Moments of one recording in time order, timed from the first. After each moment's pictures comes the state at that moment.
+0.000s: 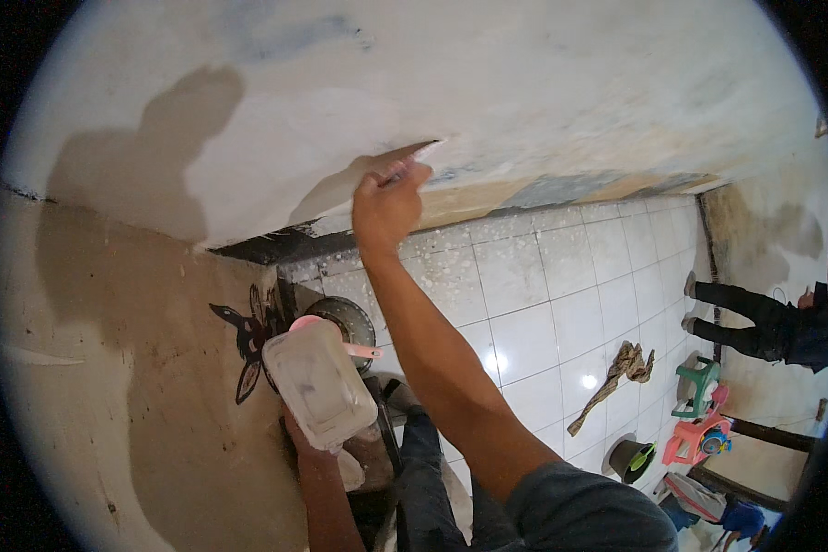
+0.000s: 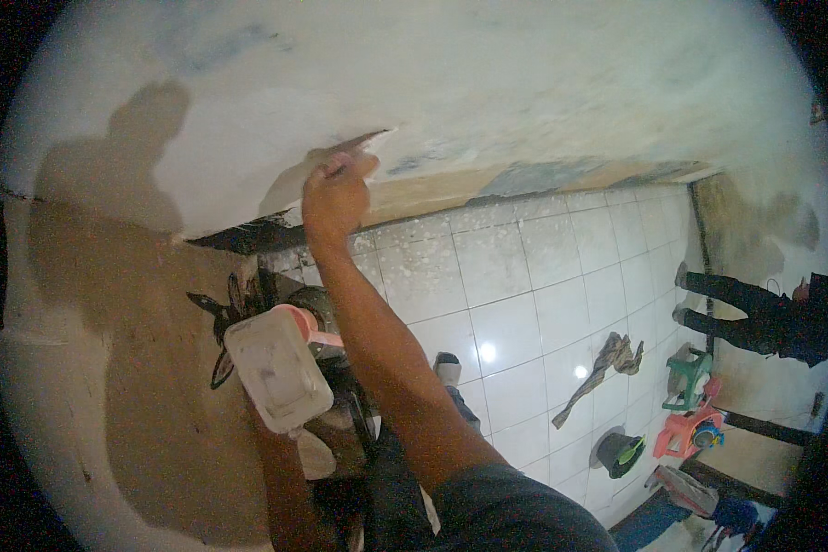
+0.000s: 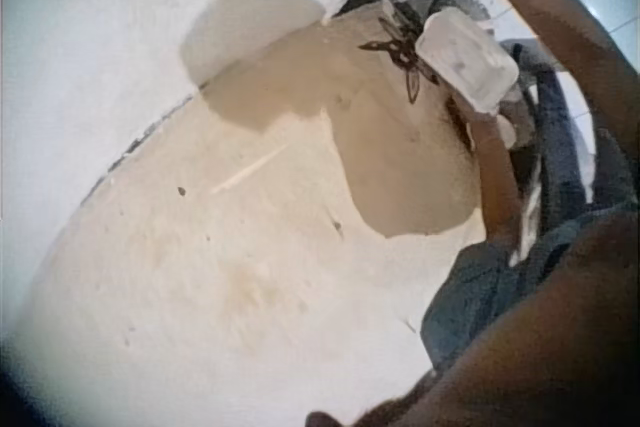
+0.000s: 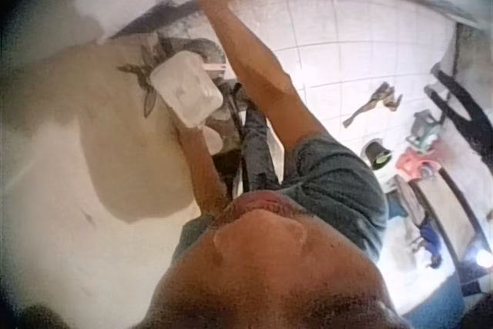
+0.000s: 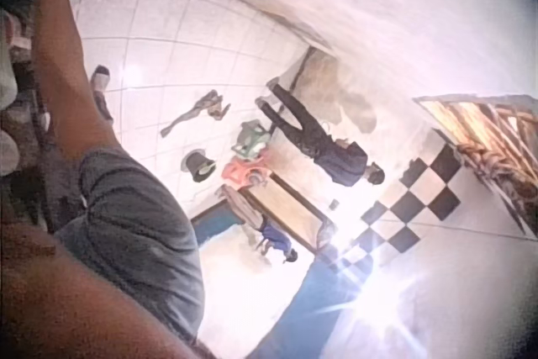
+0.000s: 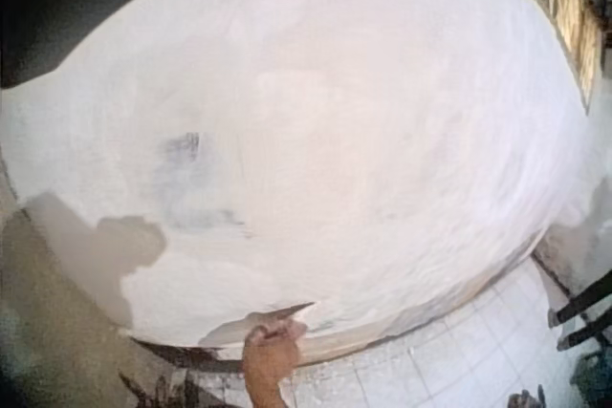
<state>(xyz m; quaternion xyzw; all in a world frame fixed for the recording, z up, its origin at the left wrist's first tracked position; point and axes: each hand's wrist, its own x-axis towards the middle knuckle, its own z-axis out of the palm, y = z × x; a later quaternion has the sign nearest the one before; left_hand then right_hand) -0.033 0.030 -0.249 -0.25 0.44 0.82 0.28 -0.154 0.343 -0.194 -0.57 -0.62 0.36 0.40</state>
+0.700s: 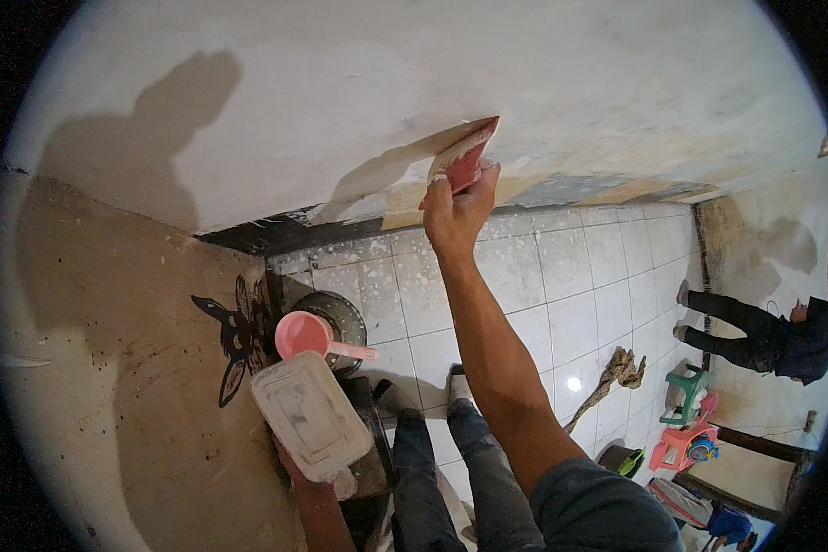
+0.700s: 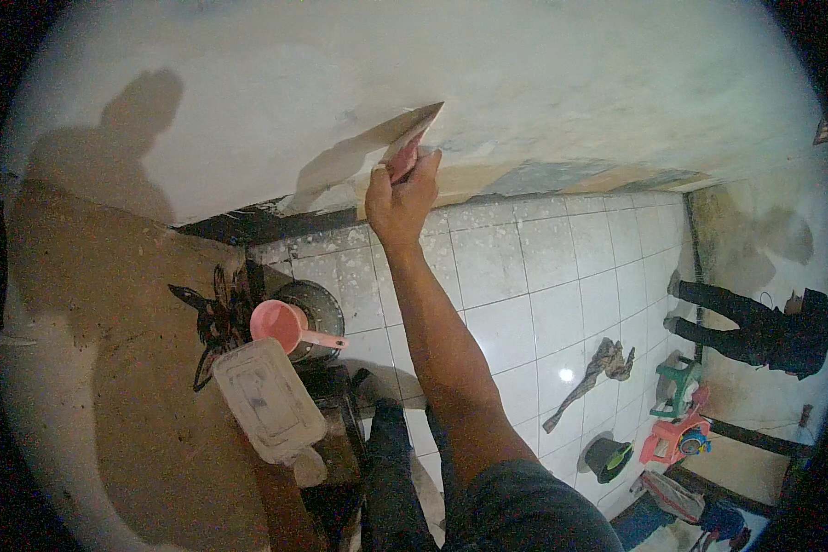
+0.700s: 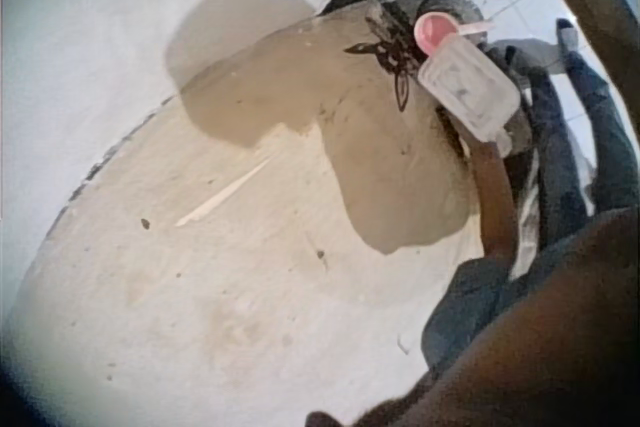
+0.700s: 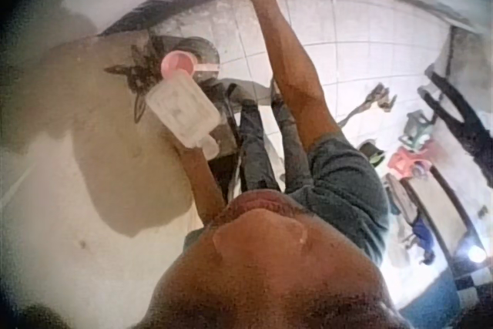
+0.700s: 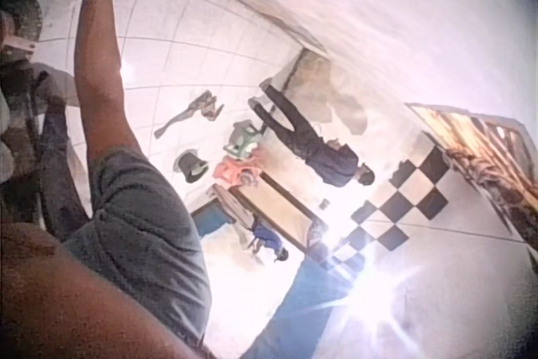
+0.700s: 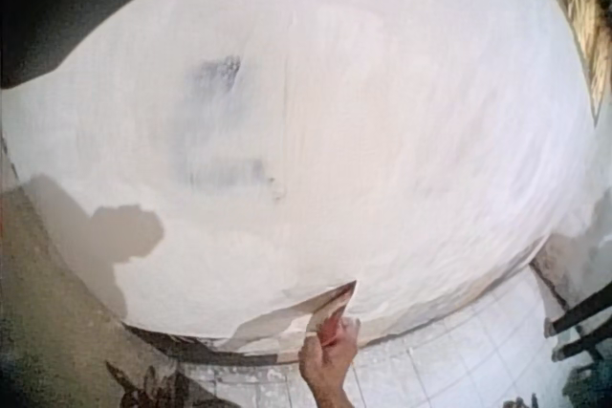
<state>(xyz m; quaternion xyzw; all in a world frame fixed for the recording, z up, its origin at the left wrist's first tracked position) -0.020 -0.008 -0.271 -0.29 0.43 0.81 0.27 -0.082 0.396 -0.247 -0.34 -0.65 0.45 0.51</state>
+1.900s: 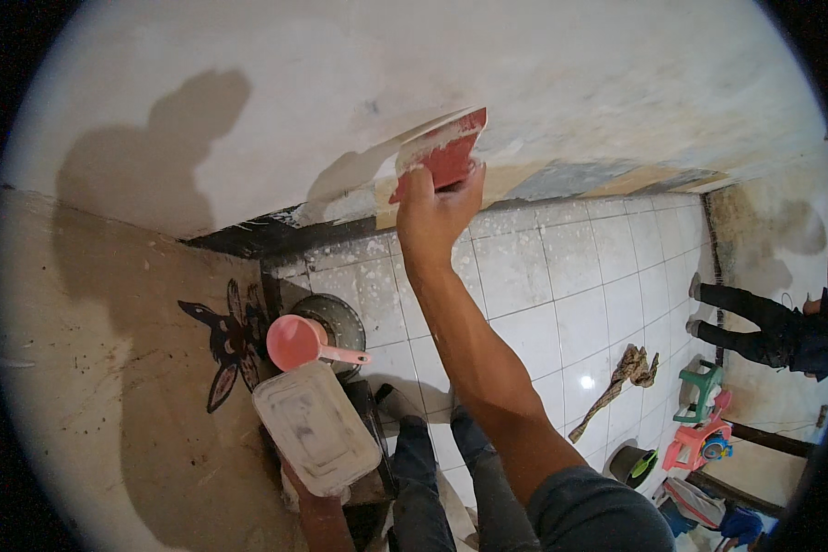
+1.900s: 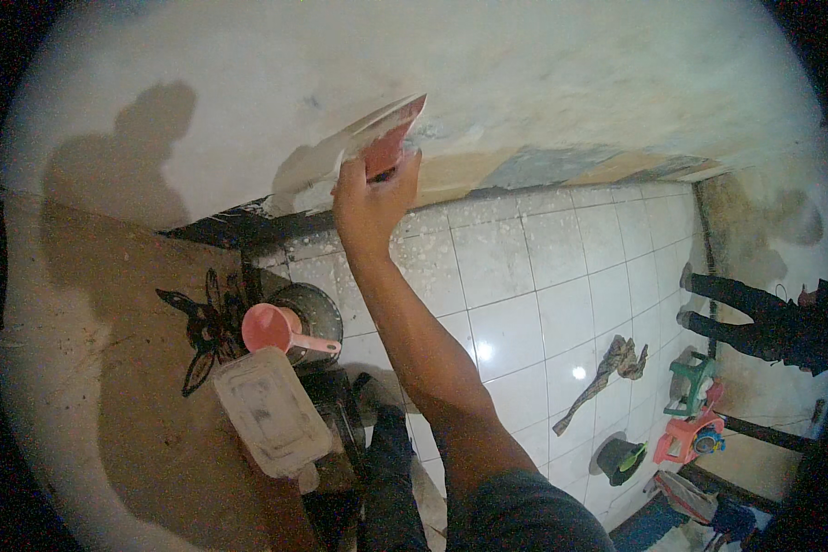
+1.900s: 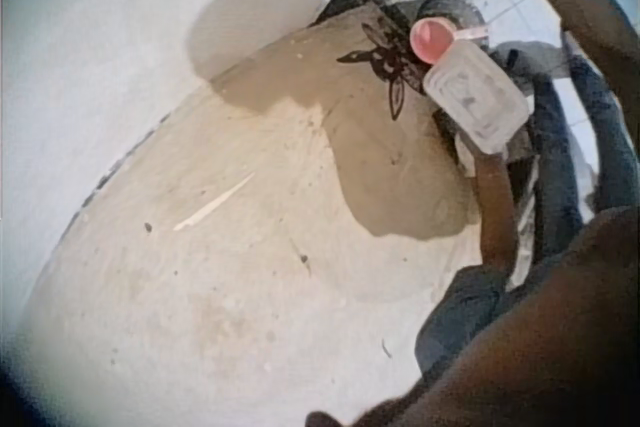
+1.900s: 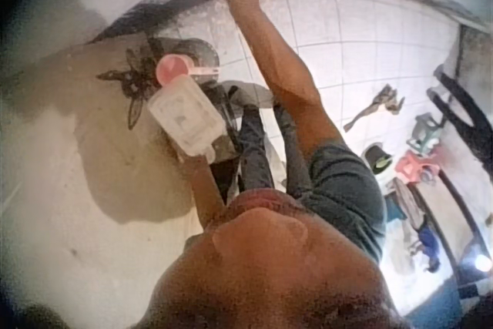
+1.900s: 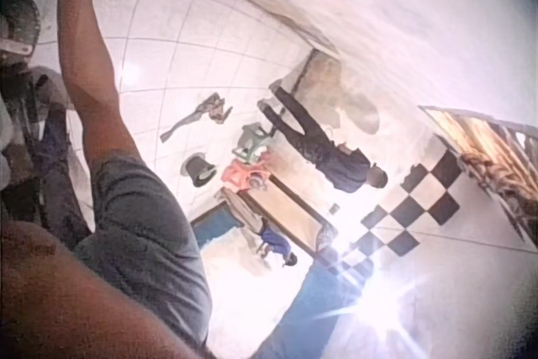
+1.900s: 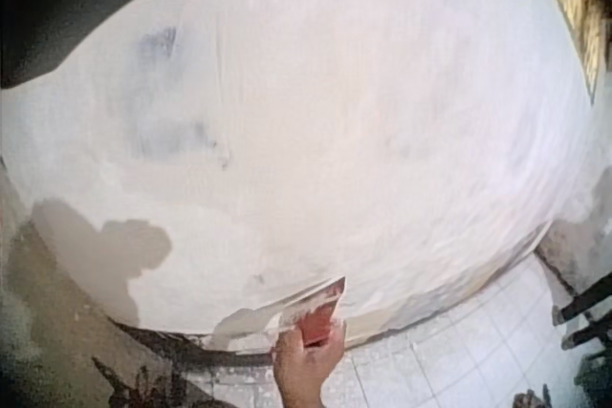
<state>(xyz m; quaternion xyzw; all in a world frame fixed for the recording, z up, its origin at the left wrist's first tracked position) 0.019 -0.009 -0.293 -0.31 0.44 0.79 0.27 -0.083 0.380 -0.241 -0.34 -0.50 0.56 0.56</state>
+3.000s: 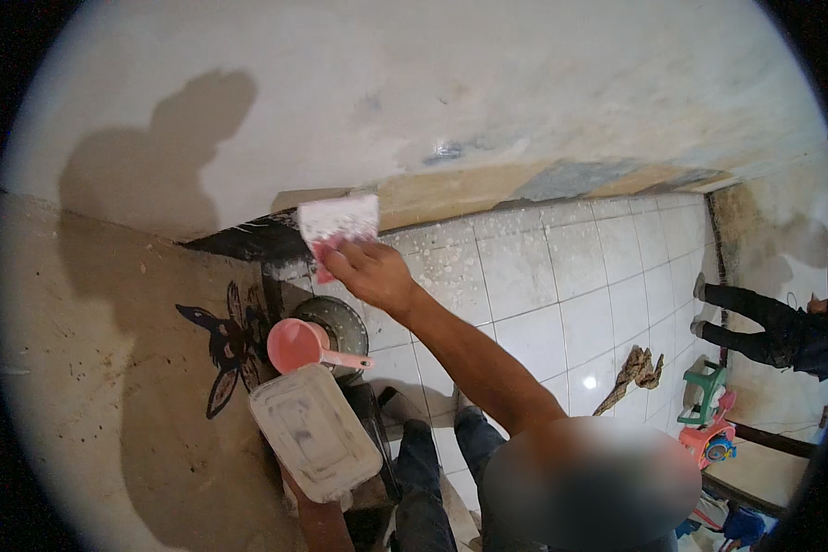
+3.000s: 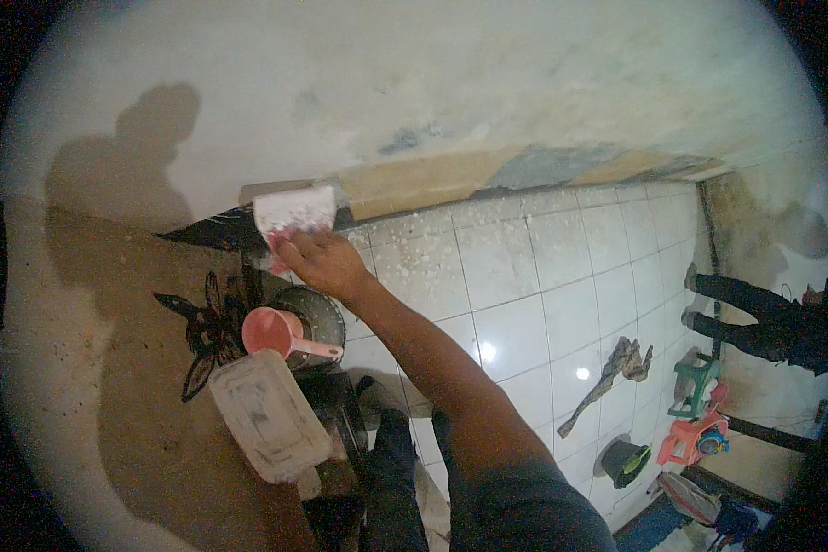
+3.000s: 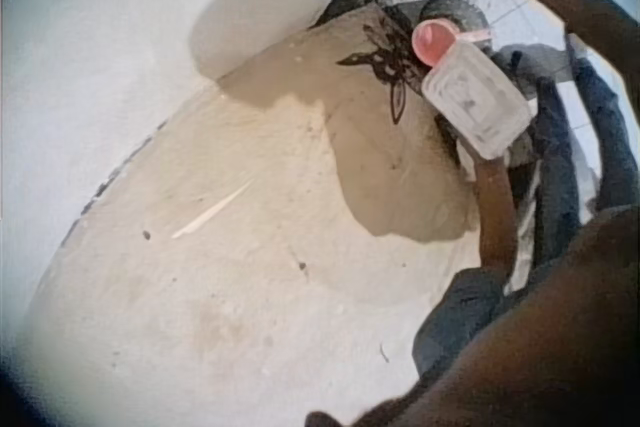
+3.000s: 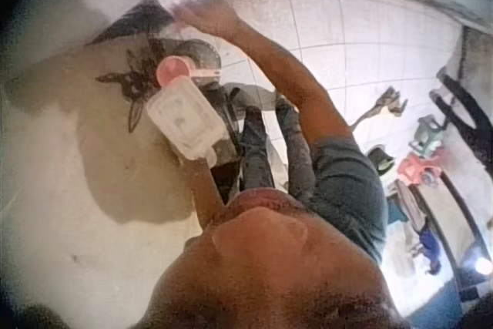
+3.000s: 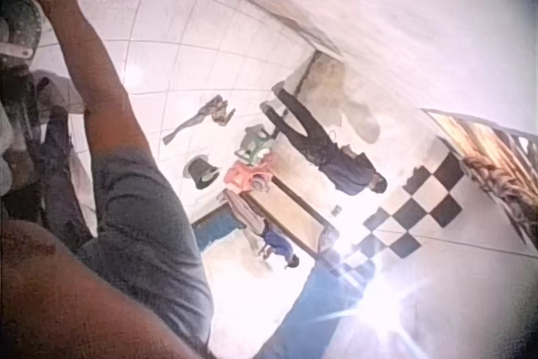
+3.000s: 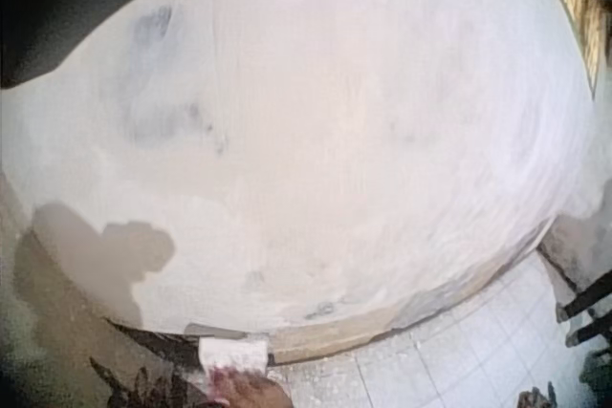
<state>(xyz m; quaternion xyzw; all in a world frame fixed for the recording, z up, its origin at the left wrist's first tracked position) 0.017 -0.014 -0.303 -0.32 0.45 0.79 0.27 -0.076 0.336 -0.339 0.00 -0.93 0.11 0.35</state>
